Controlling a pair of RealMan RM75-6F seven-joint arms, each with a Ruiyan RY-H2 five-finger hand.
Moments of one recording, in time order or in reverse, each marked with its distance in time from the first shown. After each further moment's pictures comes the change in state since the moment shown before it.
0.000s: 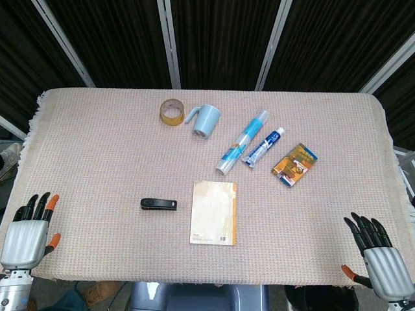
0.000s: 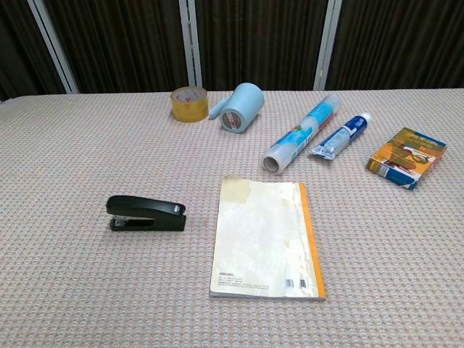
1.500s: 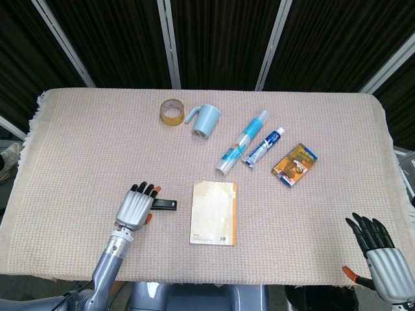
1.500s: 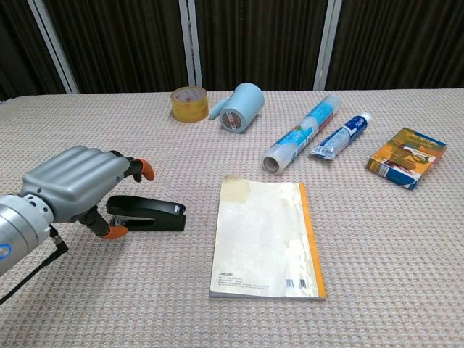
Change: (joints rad) left arm -0.424 -0.588 -0.162 0.413 -0.211 -0.374 0.139; right arm -0.001 0.020 -0.007 0.008 -0.025 0.021 0.061
